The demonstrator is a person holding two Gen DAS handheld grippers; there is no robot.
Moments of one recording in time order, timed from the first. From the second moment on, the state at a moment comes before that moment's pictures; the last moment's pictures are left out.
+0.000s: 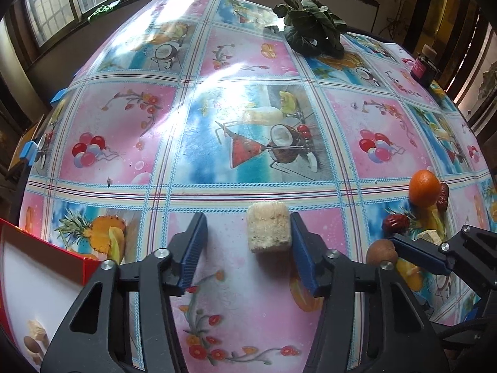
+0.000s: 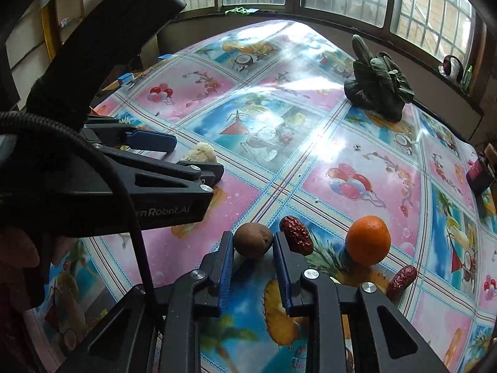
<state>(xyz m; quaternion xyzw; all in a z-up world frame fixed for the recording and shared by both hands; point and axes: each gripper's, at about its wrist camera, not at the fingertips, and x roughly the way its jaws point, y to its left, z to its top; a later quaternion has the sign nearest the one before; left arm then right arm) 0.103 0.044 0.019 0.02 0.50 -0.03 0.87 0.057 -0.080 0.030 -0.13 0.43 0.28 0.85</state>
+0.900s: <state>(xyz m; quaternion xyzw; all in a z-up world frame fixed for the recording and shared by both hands) -0.023 0.096 0.067 -0.02 0.45 -0.03 0.89 -0.029 -0.076 0.062 -0.04 0.39 0.30 0.87</state>
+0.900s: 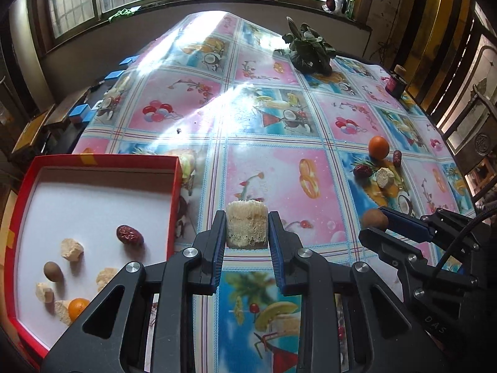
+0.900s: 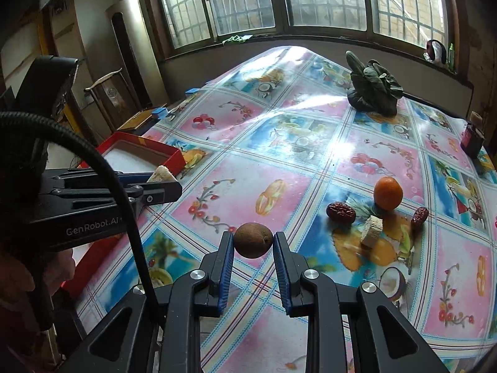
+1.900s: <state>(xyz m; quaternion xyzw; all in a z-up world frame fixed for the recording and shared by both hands) -0.083 0.206 0.075 -0.03 0.42 0.10 0.90 -0.067 0.040 0.084 -0.09 0.37 0.40 0.83</state>
